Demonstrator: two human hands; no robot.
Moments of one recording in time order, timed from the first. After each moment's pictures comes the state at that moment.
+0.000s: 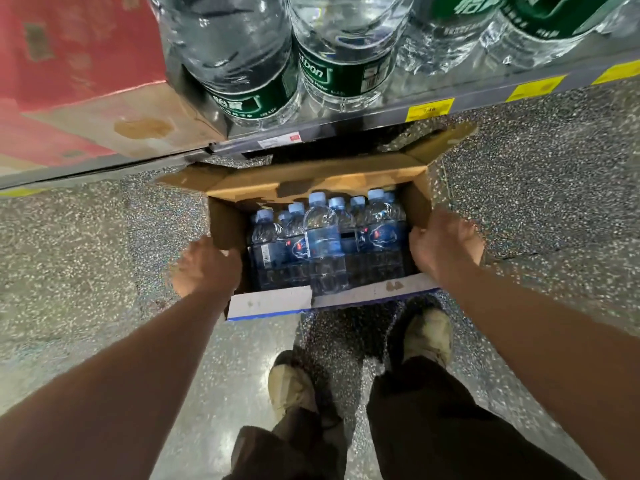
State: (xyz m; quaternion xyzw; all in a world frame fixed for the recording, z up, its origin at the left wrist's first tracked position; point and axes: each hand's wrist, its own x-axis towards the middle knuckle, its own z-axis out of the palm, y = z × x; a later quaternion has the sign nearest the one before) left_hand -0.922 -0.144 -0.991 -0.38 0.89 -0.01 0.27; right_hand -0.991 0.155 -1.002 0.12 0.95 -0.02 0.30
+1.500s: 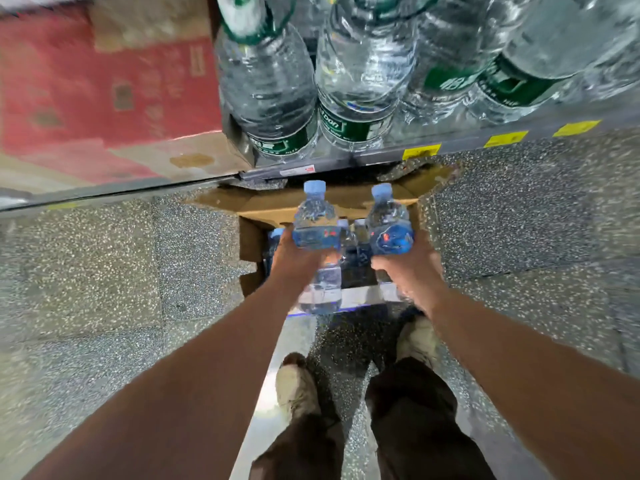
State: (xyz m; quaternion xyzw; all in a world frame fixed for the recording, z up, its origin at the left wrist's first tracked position) left_hand -0.953 -0.063 -0.900 -0.42 0.67 0.58 0.21; right_hand -0.975 0.113 -0.923 0.26 0.85 -0.34 0.31
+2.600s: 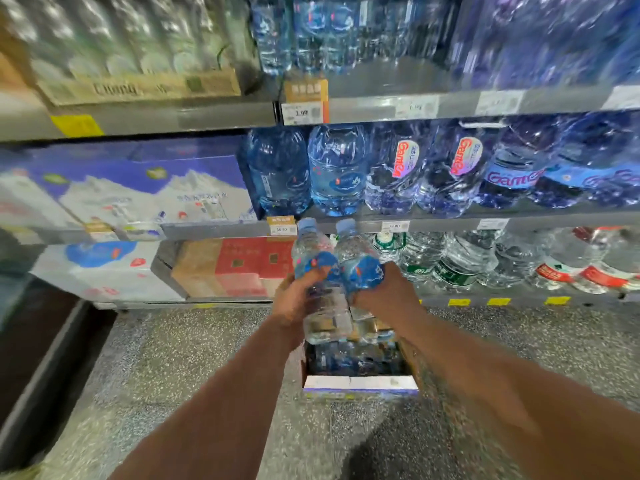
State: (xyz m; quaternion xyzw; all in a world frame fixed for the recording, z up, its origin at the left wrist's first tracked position) left_hand -0.846 -0.117 -0.489 -0.33 0.53 0.78 0.04; right_hand -0.905 0.031 -0.500 0.01 0.88 -0.43 0.20
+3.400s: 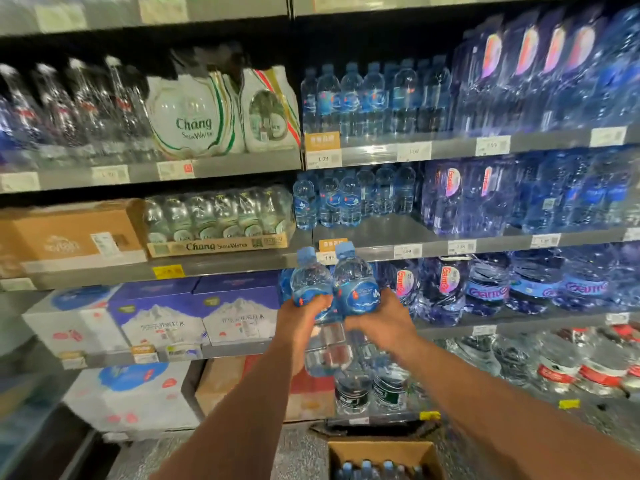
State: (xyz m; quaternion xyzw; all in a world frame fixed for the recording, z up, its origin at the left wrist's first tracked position) left_hand -0.838 -0.180 -0.299 -0.18 0.64 0.74 -0.10; right_hand -0.870 -0.035 -0.289 -0.03 0.84 -0.54 0.08
